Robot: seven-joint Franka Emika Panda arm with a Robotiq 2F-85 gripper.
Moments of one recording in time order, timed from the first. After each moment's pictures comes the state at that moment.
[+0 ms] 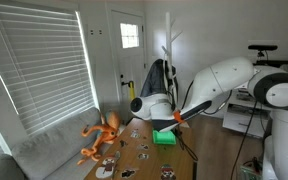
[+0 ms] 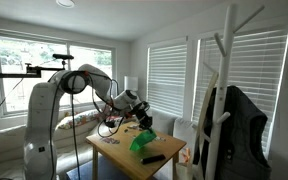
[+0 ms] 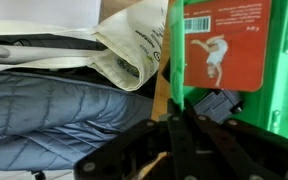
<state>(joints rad) 0.07 0.16 0.09 -1.93 -0.91 1.80 0.28</state>
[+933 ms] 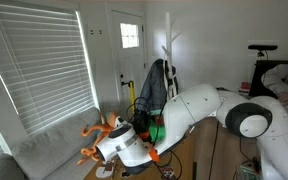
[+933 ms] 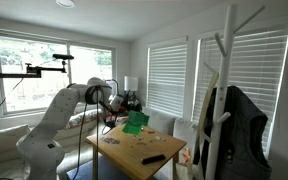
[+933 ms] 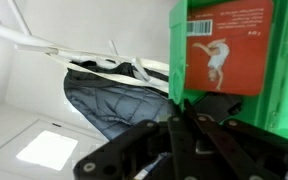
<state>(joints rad) 0.38 0.56 0.12 -1.51 -1.33 1.01 0.23</state>
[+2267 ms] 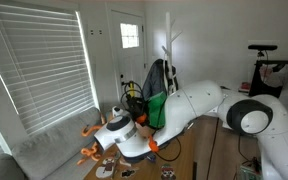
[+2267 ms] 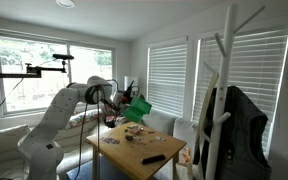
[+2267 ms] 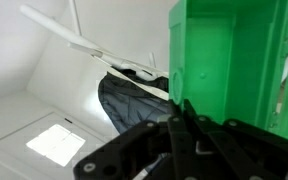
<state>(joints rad) 0.33 0.53 0.18 -1.46 -1.52 0.94 -0.09</state>
